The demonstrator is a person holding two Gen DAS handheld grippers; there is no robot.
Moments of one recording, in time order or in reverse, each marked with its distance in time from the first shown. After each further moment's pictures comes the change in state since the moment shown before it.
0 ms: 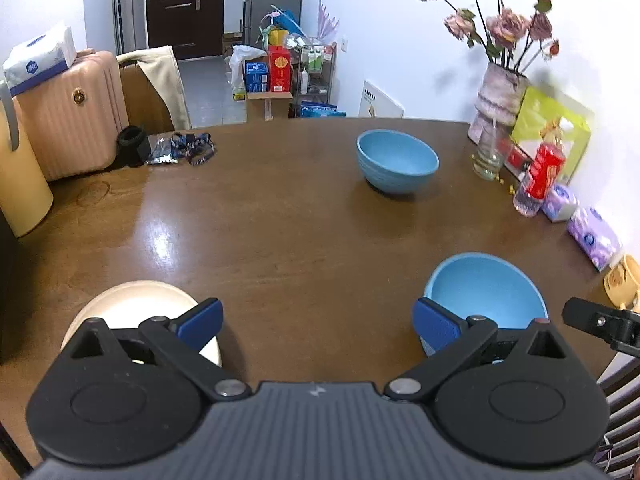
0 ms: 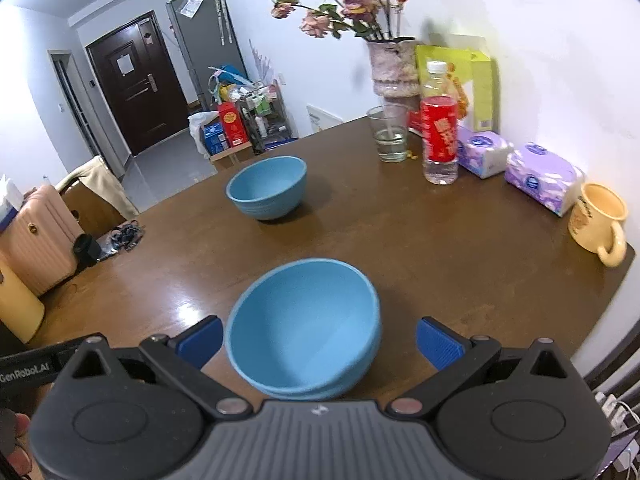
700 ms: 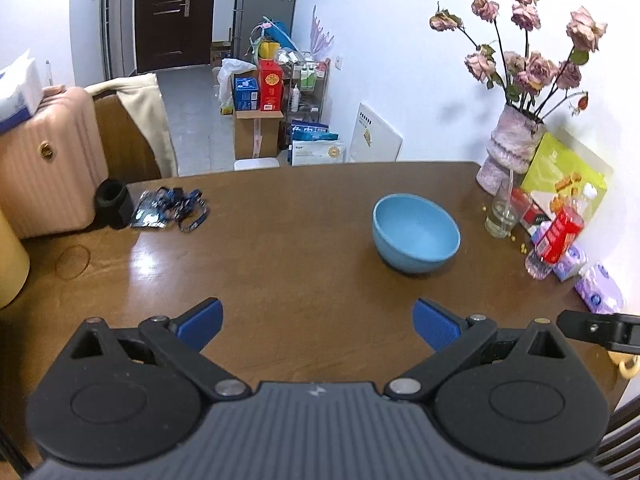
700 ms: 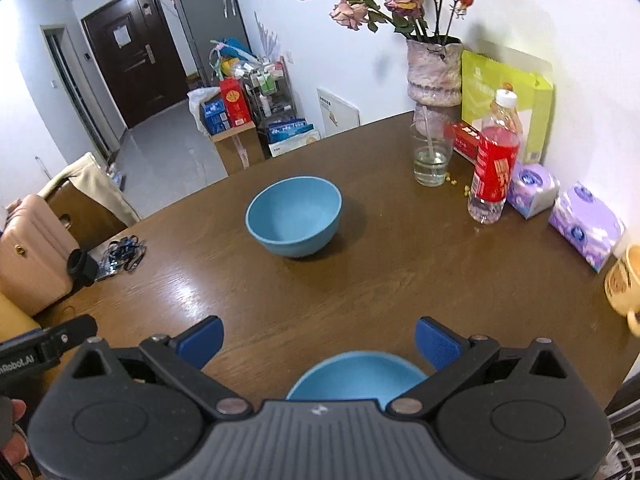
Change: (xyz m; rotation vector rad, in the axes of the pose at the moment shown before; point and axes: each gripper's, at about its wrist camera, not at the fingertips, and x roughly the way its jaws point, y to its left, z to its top) left arm 0.058 0.037 0.120 -0.008 -0.019 -0.056; right arm 0.067 0.061 0.115 -0.033 0.099 -0.041
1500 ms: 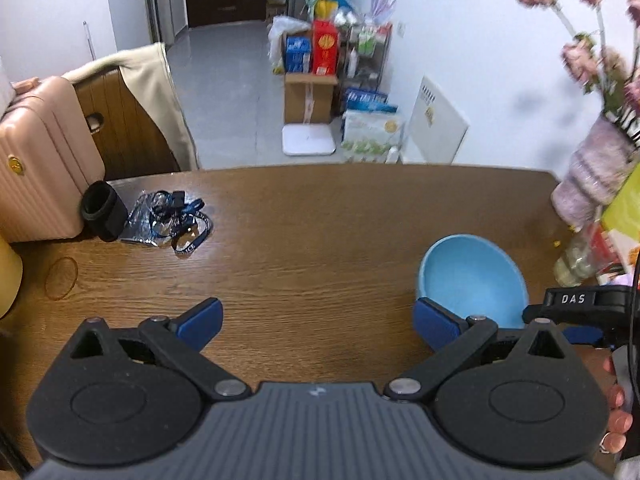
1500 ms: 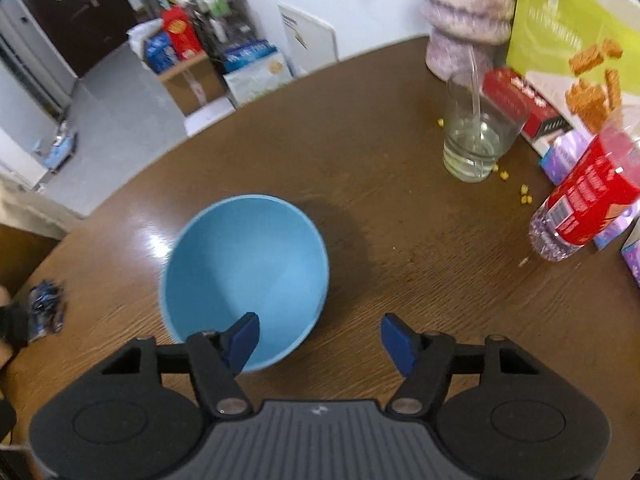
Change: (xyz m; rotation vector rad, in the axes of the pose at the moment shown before) left arm 0.144 -0.021 0.099 -0.096 0.157 0.185; right arm 0.233 -0.014 0.145 0.101 0.296 -0.074
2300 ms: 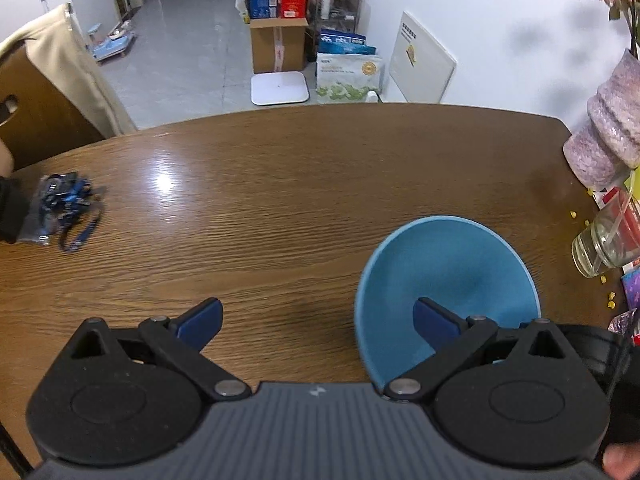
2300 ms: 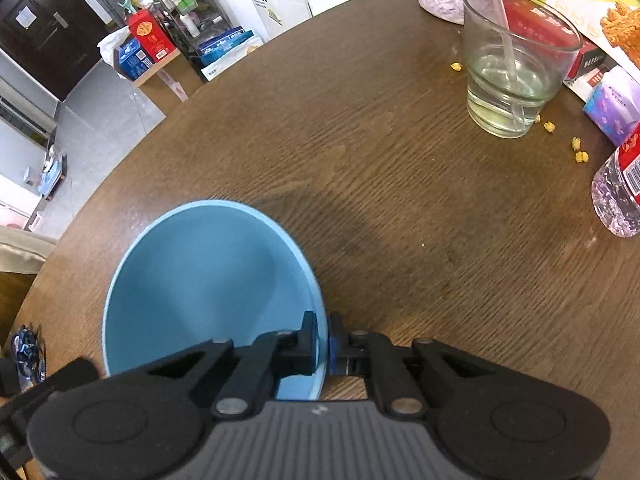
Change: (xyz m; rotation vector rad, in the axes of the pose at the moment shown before) left arm 0.132 -0.086 0.019 0.048 0.156 -0.036; right arm 0.095 -0.014 0.015 0.123 0.043 0.052
